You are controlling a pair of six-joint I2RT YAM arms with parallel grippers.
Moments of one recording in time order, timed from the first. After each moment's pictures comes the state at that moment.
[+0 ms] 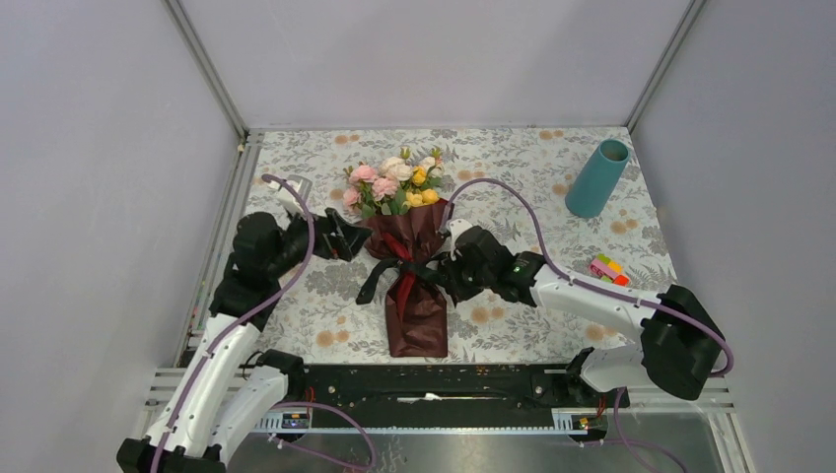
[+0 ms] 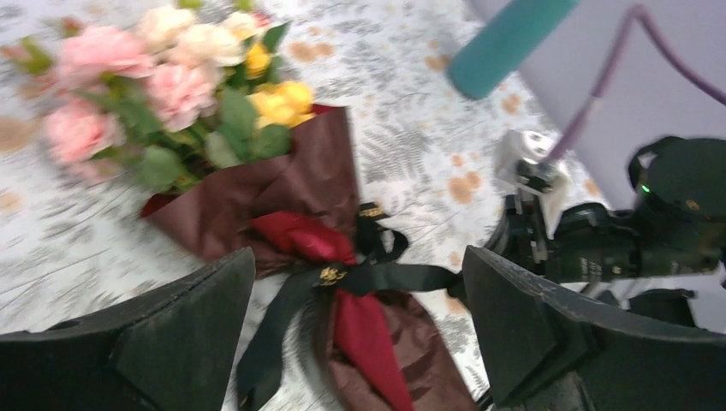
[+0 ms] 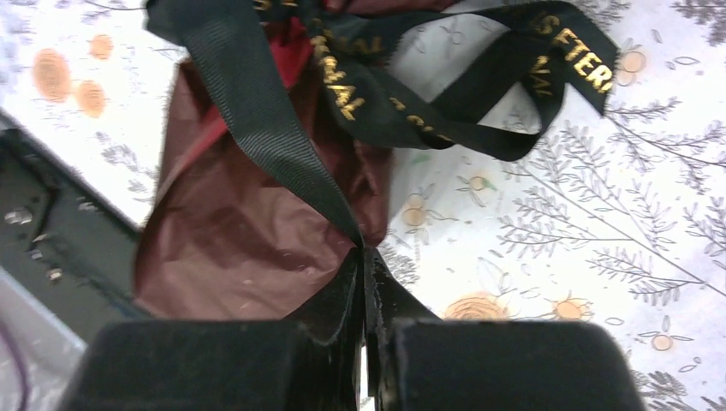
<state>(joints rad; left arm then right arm) -0.24 0.74 0.77 -0.27 0.41 -0.36 0.88 1.35 0.80 -0.30 -0.02 0.36</state>
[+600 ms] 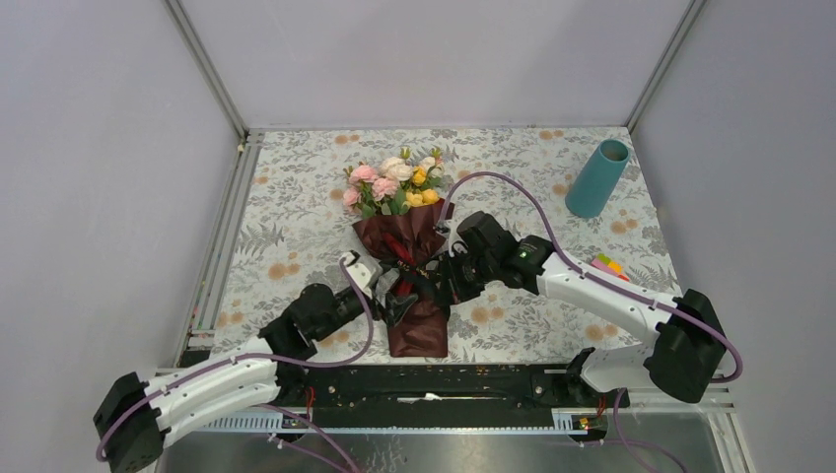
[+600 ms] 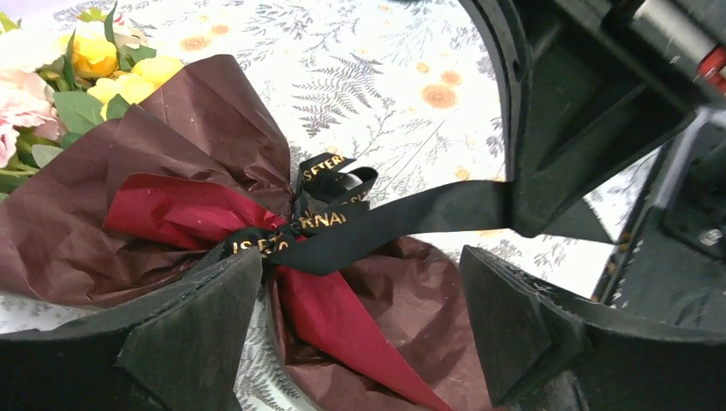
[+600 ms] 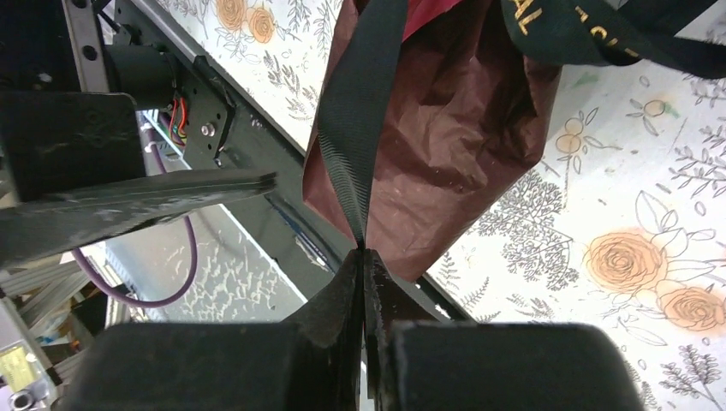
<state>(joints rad) -0.88 0.62 0.23 0.32 0.02 -0.12 0.85 1.33 0.98 -0.55 -0.35 0.51</state>
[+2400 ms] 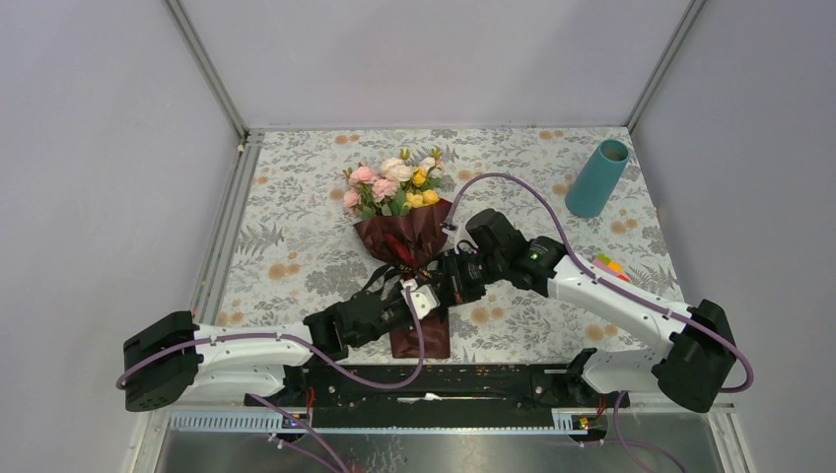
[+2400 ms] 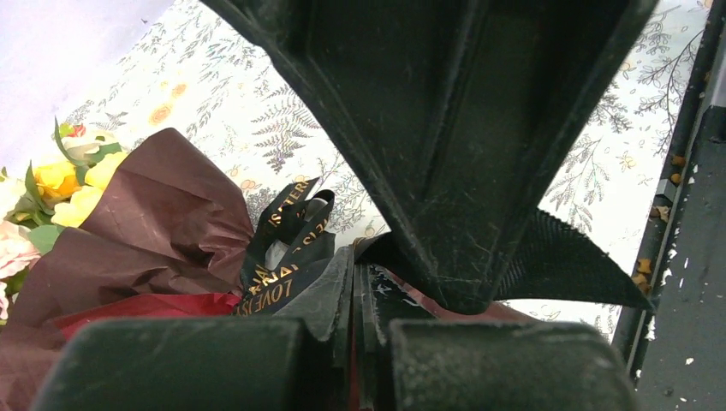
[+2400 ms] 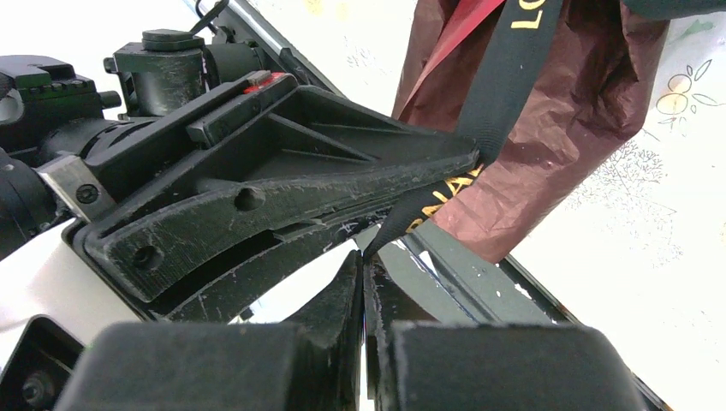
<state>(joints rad) -1.19 1.06 0.35 0.53 -0.18 0.25 0.84 1.27 0.98 -0.55 -0.49 0.68</state>
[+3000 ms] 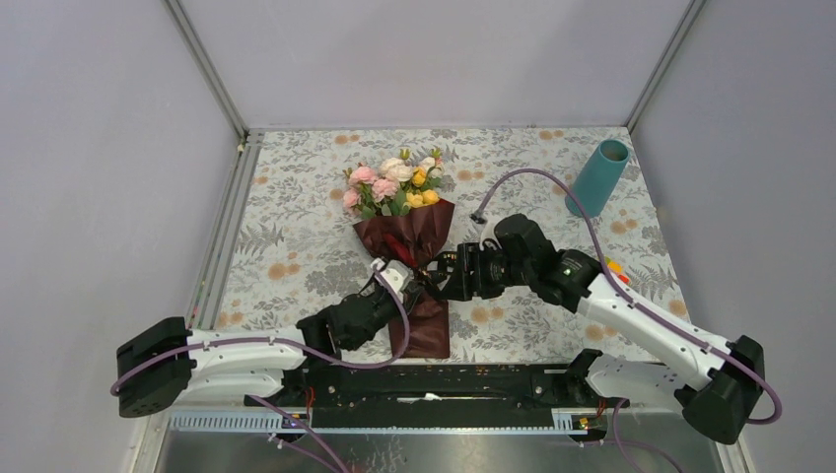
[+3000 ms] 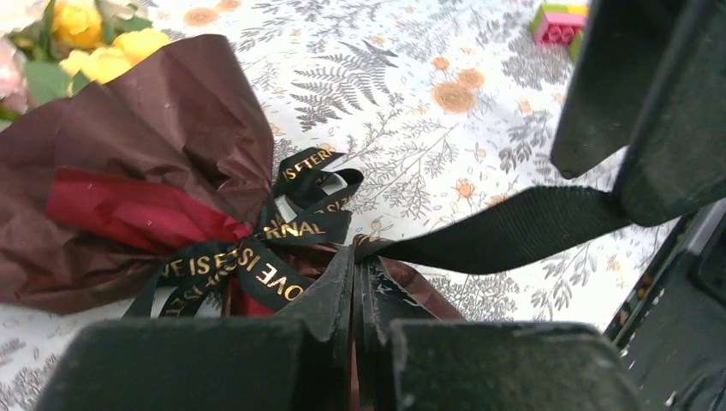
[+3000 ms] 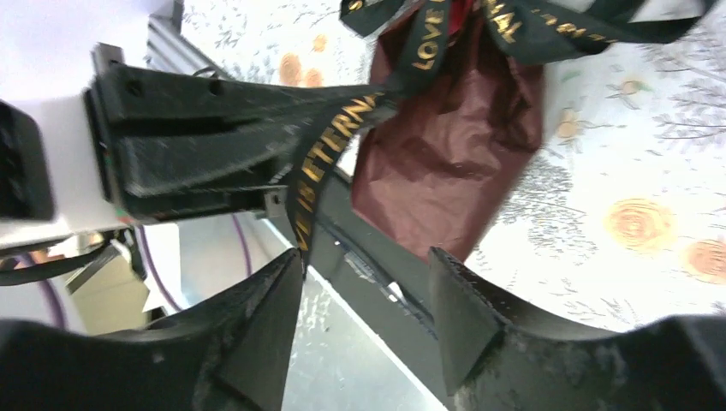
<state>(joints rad) -1.18 1.02 0.29 0.58 -0.38 -0.10 0.81 1.09 0.91 -0.54 -0.35 0.69</state>
